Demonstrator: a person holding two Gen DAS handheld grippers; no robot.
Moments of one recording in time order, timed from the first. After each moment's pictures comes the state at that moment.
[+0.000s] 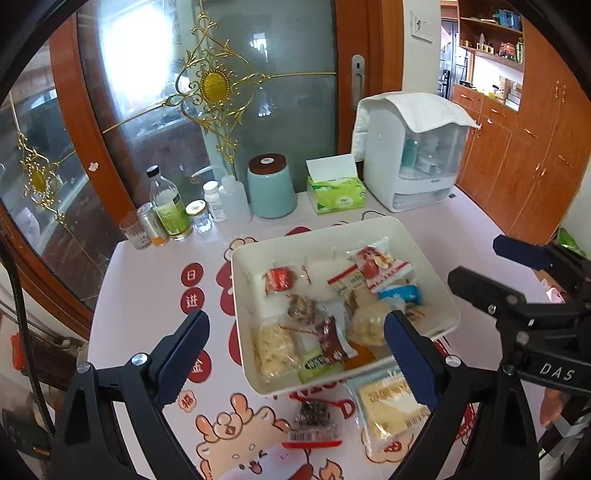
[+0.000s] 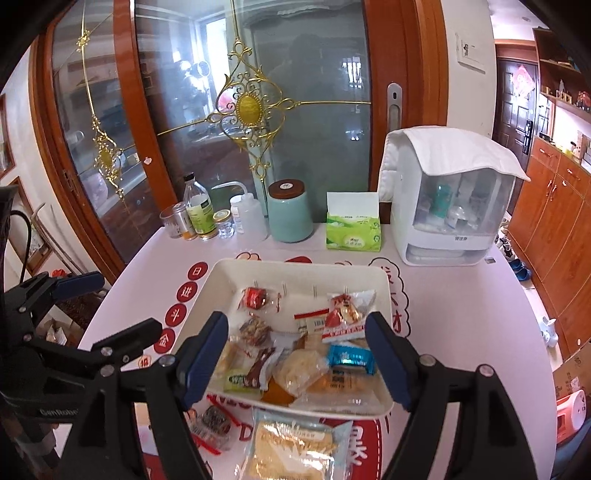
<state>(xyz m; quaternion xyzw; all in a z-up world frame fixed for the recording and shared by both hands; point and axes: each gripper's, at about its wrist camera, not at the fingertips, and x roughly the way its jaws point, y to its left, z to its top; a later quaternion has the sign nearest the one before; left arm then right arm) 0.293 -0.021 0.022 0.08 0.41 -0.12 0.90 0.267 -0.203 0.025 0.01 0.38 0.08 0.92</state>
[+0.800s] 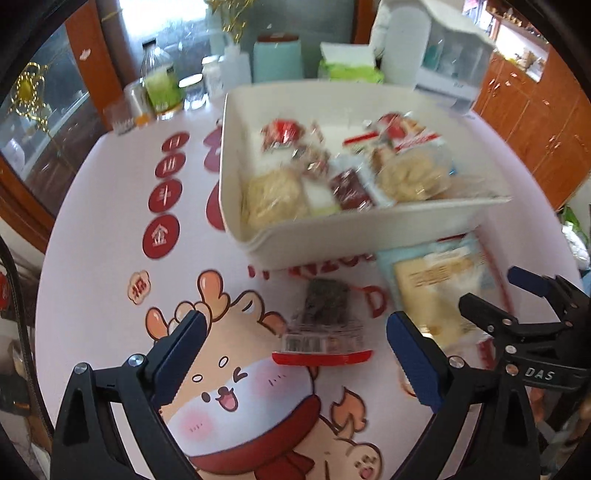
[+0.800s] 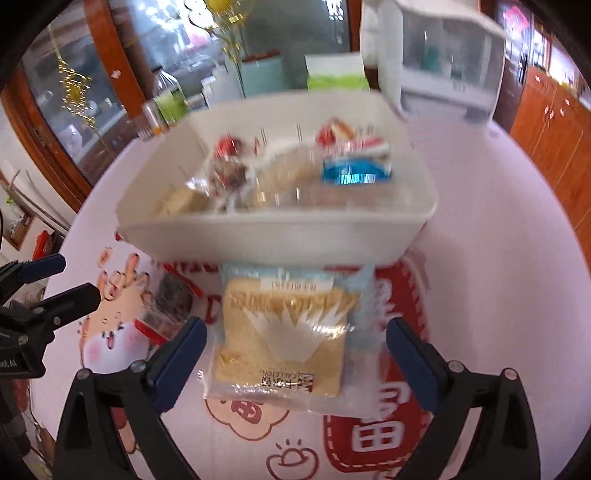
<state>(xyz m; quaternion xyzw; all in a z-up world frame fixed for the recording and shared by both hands) 0.254 0.013 -0.148 0.05 0.53 -0.10 0.84 0.211 -0.204 -0.158 0.05 0.52 0.04 0.85</state>
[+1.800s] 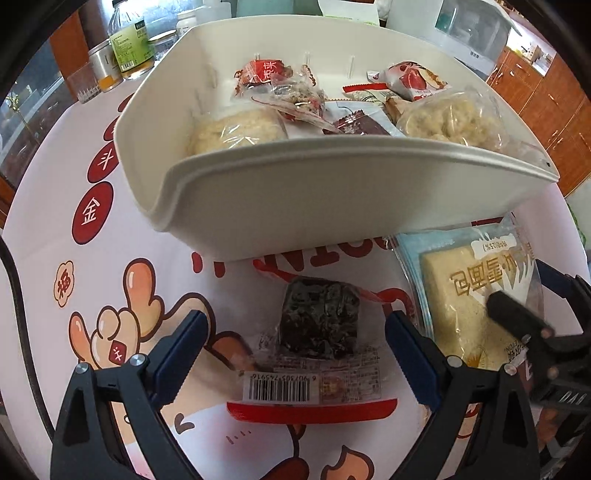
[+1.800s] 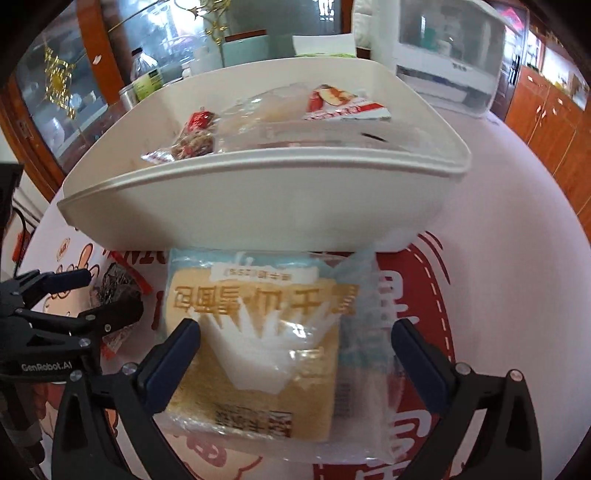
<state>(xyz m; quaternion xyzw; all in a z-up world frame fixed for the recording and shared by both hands) 0.288 -0.008 -0.226 0.04 0.57 -0.12 0.81 0.224 -0.213 -0.200 0.04 0.50 0.02 0.86</state>
